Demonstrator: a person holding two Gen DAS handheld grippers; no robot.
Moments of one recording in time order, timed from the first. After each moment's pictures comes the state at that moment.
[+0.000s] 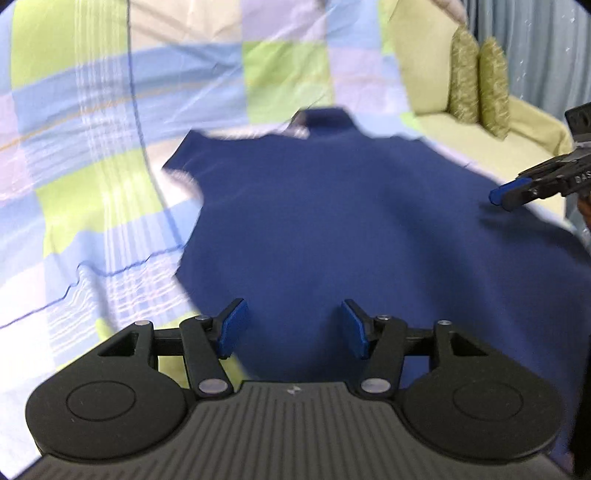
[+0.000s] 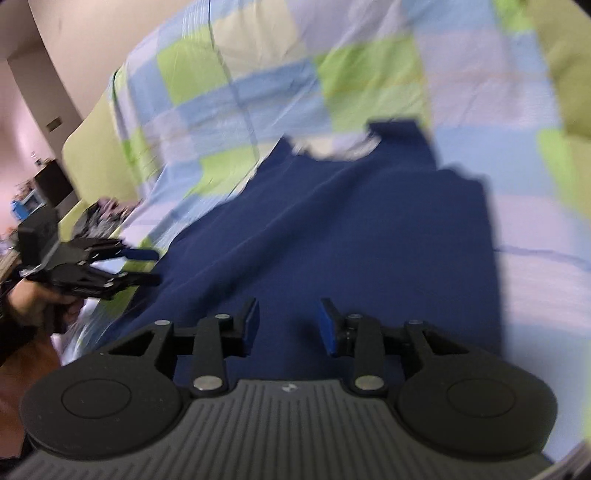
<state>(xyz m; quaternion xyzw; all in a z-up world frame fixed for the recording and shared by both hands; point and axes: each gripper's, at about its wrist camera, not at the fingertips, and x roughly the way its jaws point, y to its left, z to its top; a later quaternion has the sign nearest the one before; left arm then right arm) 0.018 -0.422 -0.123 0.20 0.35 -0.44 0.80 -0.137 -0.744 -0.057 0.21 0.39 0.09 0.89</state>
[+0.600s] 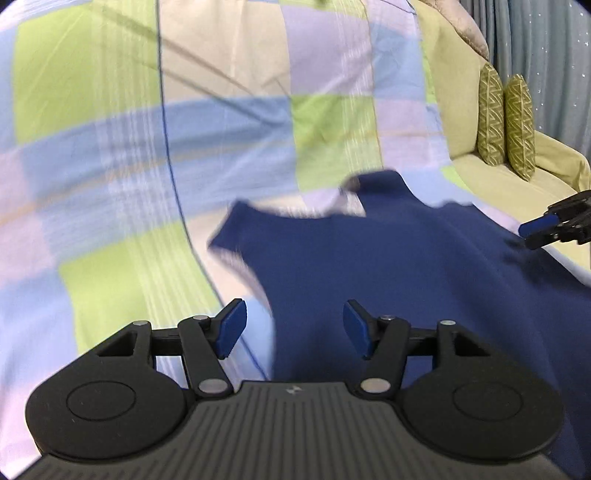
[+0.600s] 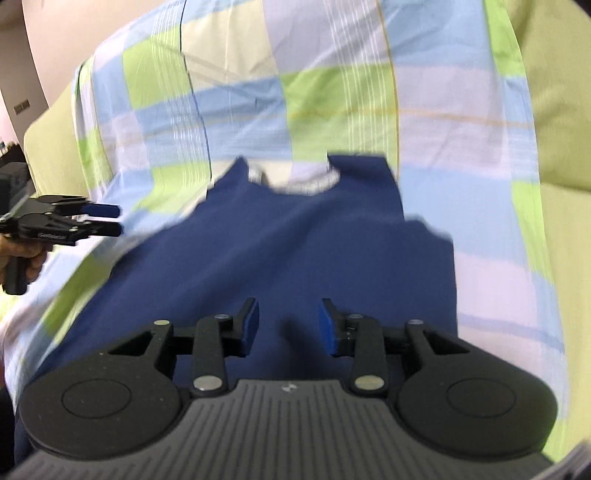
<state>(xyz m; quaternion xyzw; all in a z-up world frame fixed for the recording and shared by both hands) 0.104 -0.477 -0.076 0.17 0.28 -0.44 0.84 -0.099 -0.771 -0.023 0.15 0.35 0.00 0.93</state>
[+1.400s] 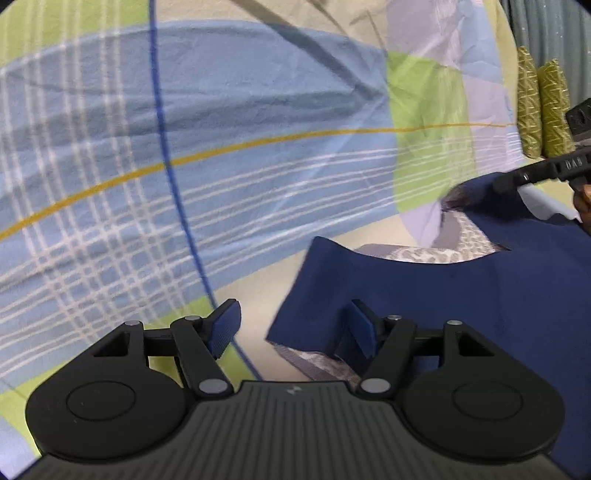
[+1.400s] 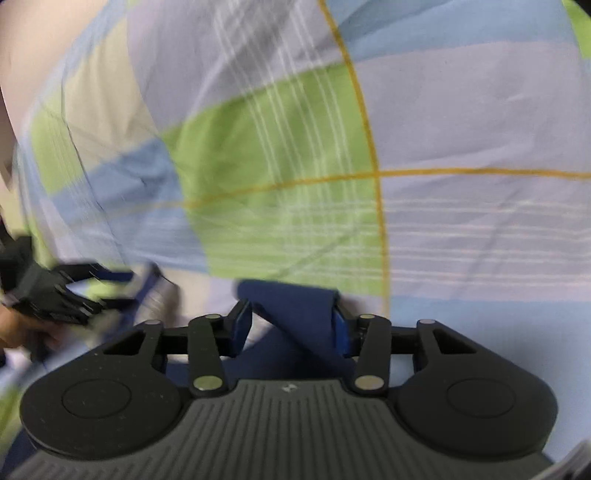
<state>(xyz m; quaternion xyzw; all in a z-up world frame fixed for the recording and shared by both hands) 0.245 -0.550 -0.146 0.20 0.30 -0.47 0.81 0.094 -0.879 -0.096 0.24 0.28 0.04 0.93</state>
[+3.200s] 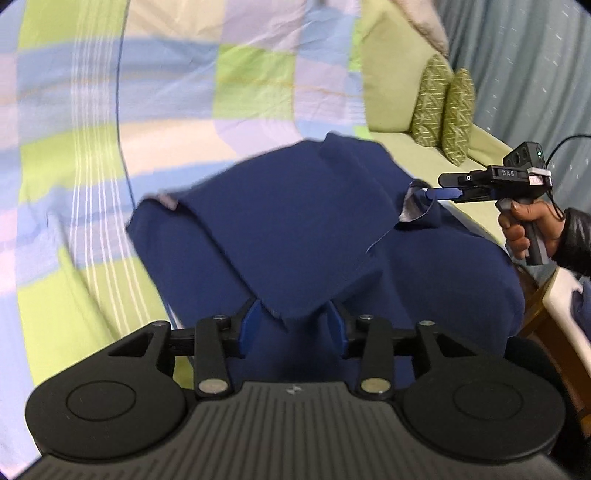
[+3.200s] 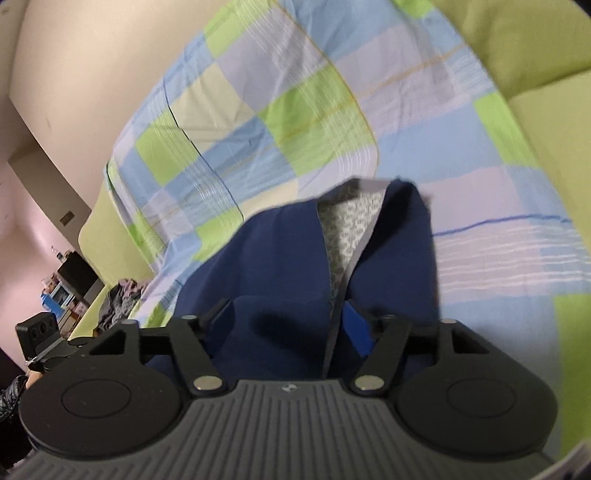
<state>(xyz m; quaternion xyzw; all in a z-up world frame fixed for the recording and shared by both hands) -0.060 -0.390 -0.117 0.08 0.39 -0.49 0.78 -0.176 -0.829 -0.073 0.36 0.29 0.08 0.88</state>
